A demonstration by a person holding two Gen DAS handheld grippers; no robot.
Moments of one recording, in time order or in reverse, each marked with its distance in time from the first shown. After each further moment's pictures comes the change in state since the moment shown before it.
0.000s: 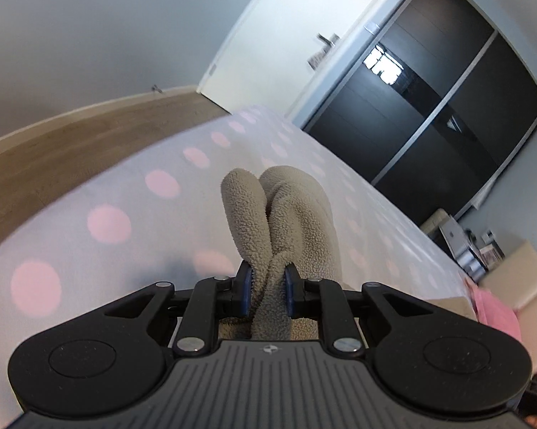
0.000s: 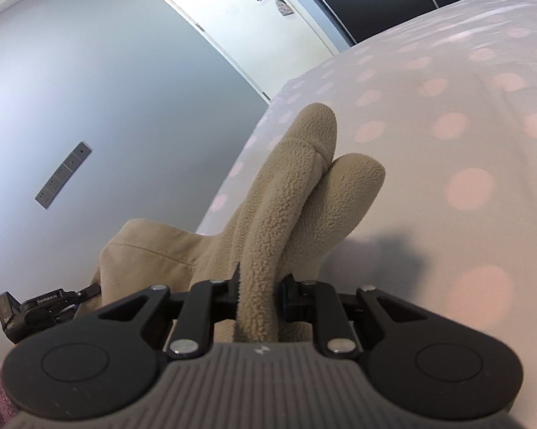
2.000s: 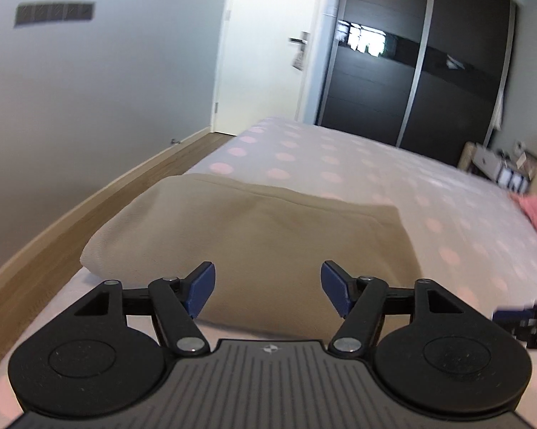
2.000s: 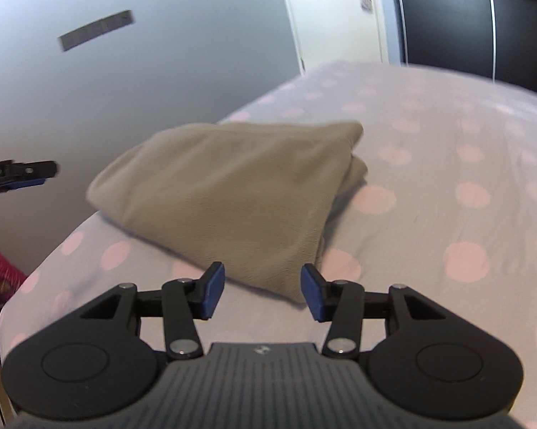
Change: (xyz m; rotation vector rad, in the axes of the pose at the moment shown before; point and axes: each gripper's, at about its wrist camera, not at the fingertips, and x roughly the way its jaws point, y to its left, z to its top) left arm -0.154 -0.091 -0.139 0.412 -0.058 0.193; right arm -0.079 0.095 -0.156 -0.512 0.126 -0.161
